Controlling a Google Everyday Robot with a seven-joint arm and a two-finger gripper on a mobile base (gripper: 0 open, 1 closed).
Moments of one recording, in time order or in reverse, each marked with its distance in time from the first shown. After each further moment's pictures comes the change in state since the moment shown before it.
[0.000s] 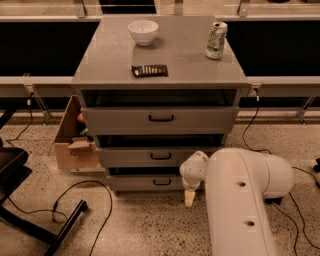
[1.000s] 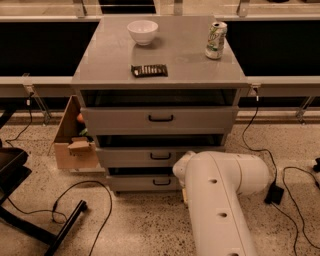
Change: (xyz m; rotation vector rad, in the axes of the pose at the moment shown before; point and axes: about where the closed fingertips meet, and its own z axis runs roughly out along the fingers) arm -0.007 -0.024 0.042 0.025 0.090 -0.057
